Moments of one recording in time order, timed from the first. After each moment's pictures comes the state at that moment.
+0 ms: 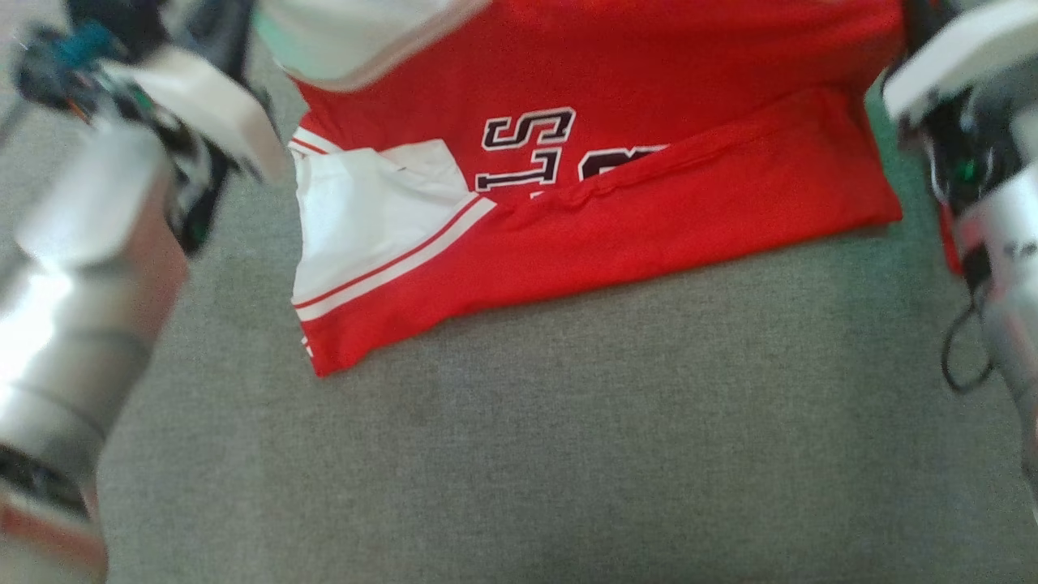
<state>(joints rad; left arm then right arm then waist) -1.15 0.35 -0.92 0.92 -0.81 -0.13 -0.20 -1.05 -0.29 0.36 1.02 0.82 0.13 0.04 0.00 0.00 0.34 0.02</state>
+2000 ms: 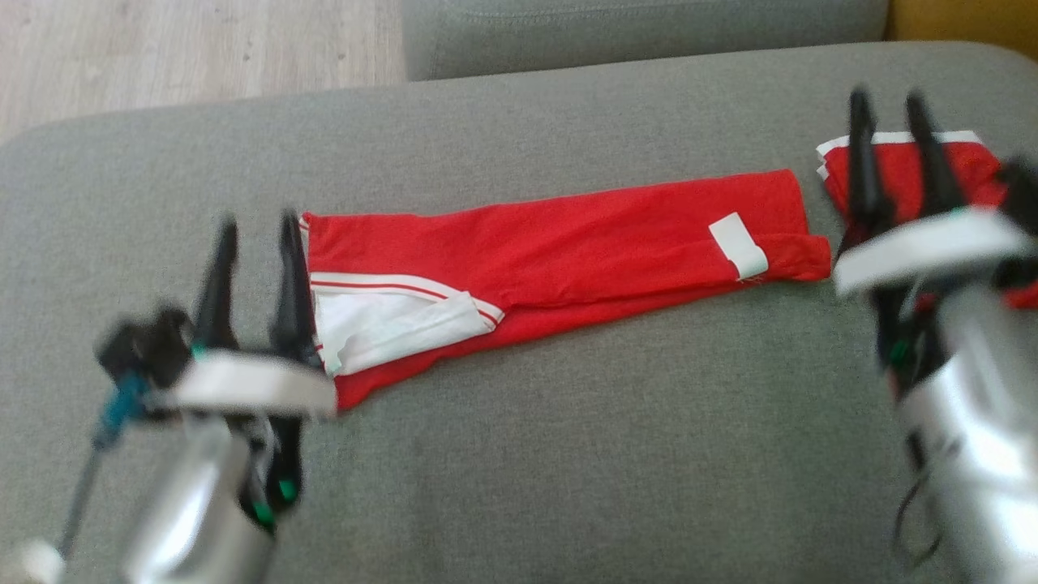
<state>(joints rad) -0.38 0.26 -0.40 0.32 -0.71 0.04 -0.26 -0.58 -0.25 0.23 0.59 0.62 0.13 -0.25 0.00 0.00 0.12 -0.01</state>
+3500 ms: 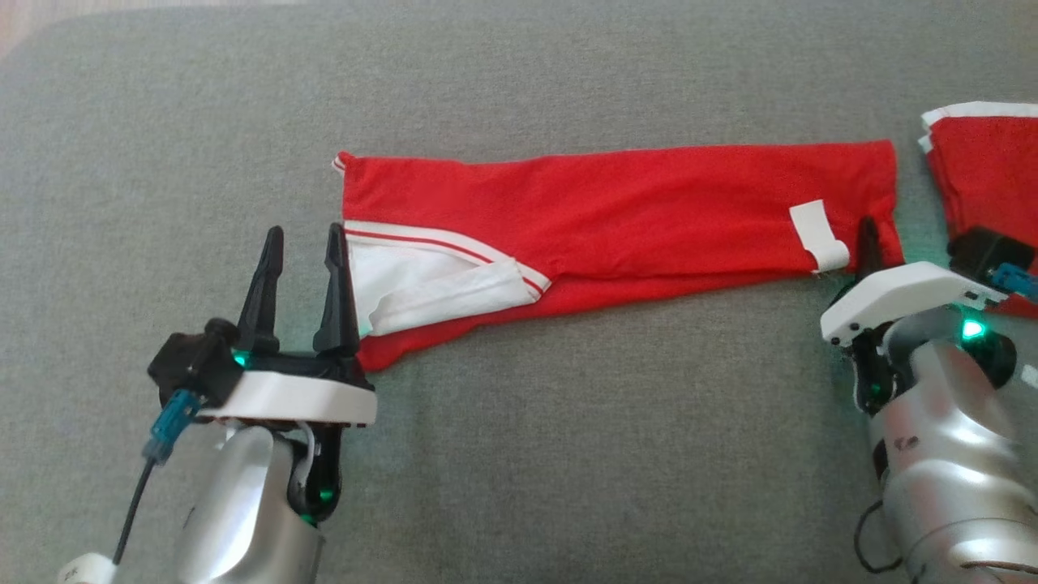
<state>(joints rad) -0.32 0.04 -0.17 0.37 -0.39 -0.12 -0.26 -0.67 -0.07 -0.26 1.05 0.19 0.13 -0.13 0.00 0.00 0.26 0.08</state>
